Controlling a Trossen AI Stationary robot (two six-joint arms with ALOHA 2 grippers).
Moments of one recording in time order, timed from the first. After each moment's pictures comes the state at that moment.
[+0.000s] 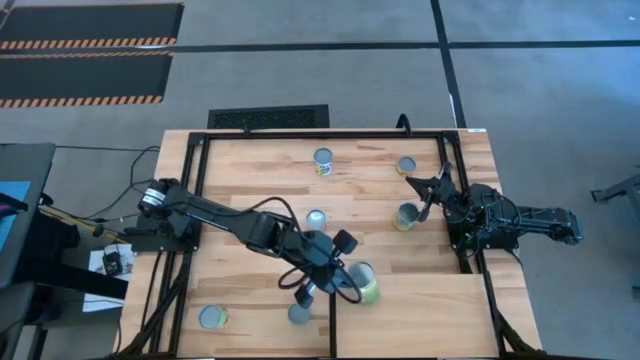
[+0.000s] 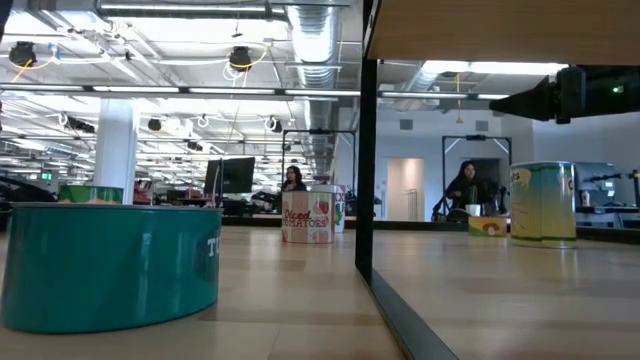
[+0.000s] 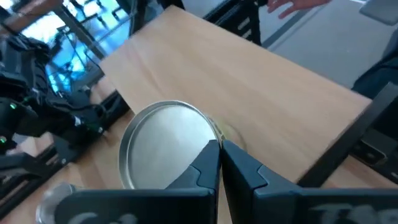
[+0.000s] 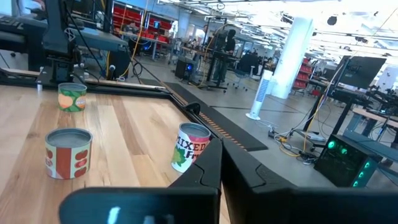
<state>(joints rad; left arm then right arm) -0.33 1.85 1.75 -0.48 0.10 0.46 -0.13 0.01 0.02 0.05 0.39 -0.26</state>
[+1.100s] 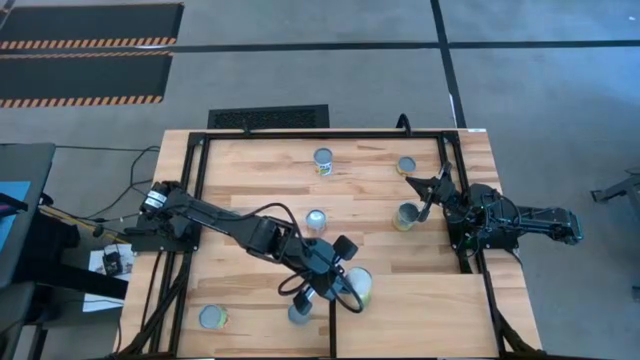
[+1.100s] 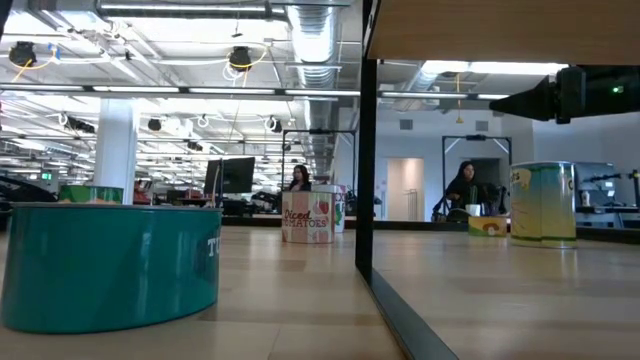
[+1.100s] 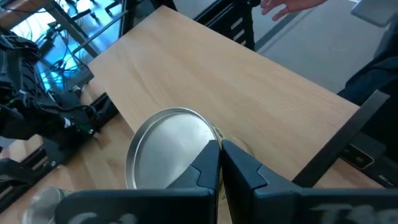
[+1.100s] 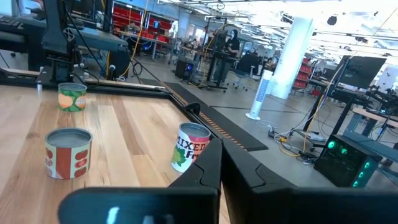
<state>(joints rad) -0.36 1.87 1.80 -0.54 0.10 0.44 -0.13 0.01 0.02 0.04 0.39 -0.26</state>
